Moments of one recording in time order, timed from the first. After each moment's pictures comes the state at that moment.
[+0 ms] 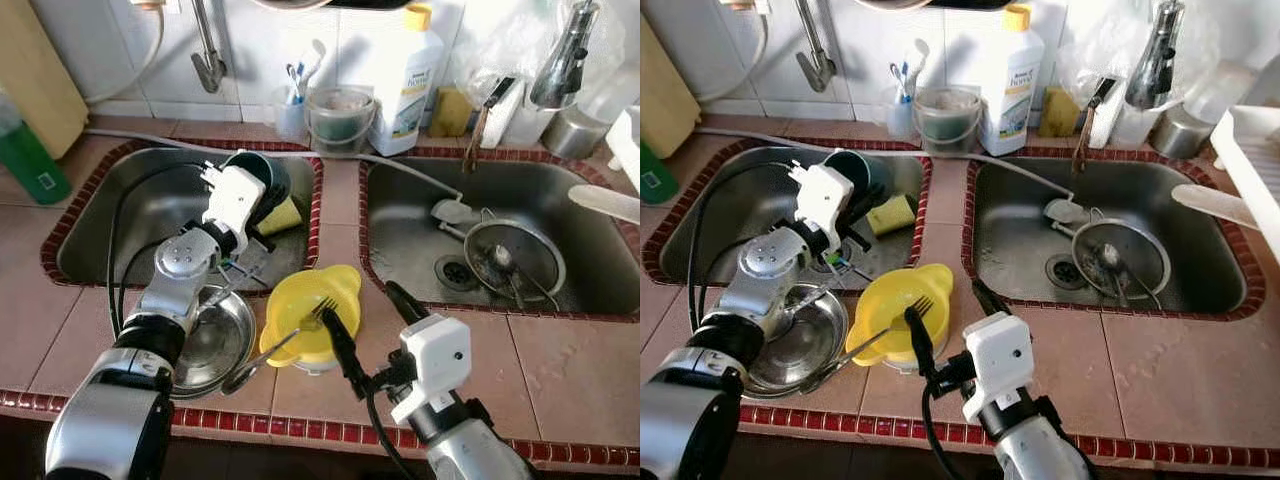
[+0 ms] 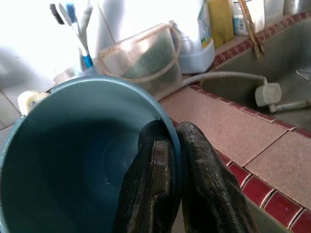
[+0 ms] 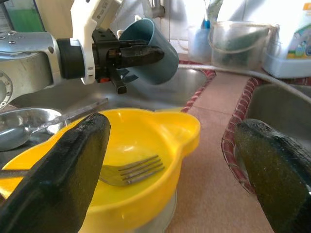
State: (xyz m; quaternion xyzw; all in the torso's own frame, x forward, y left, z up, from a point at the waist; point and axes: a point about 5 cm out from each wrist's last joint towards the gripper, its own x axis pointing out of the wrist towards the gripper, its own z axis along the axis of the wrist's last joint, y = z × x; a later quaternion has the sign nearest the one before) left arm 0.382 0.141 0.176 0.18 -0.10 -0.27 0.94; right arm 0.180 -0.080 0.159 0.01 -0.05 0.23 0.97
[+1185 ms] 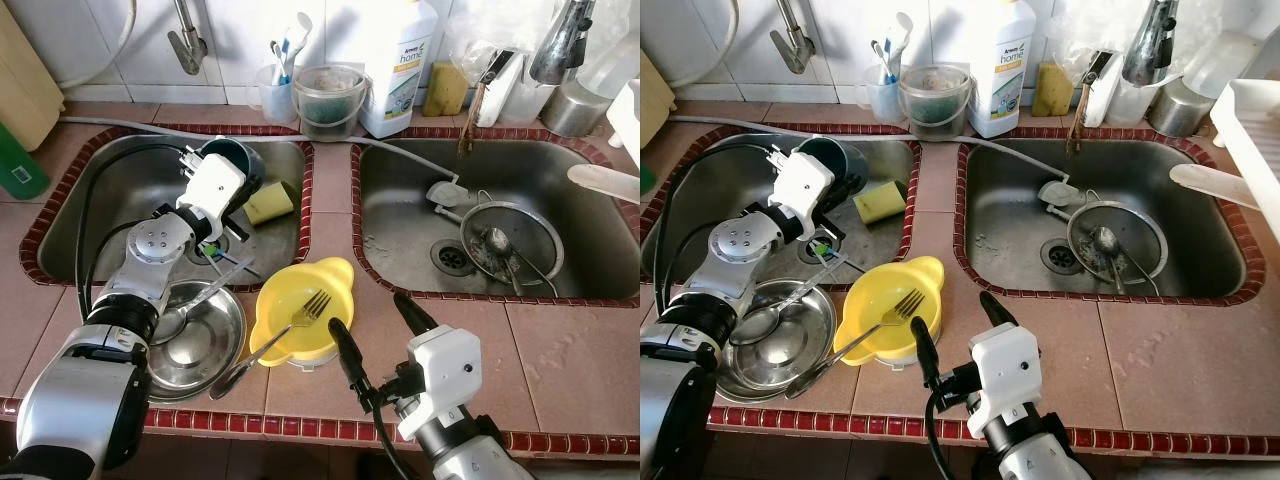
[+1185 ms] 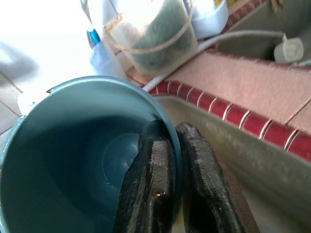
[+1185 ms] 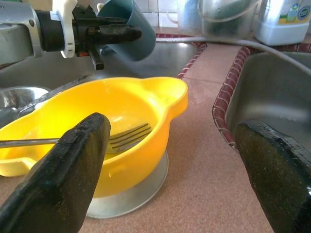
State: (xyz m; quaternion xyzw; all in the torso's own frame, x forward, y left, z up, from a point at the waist) left arm 0.388 0.178 0.191 0.26 -0.08 -0.25 0.93; right arm 0.172 -0.081 0.157 0.01 -0.03 0.22 0.98
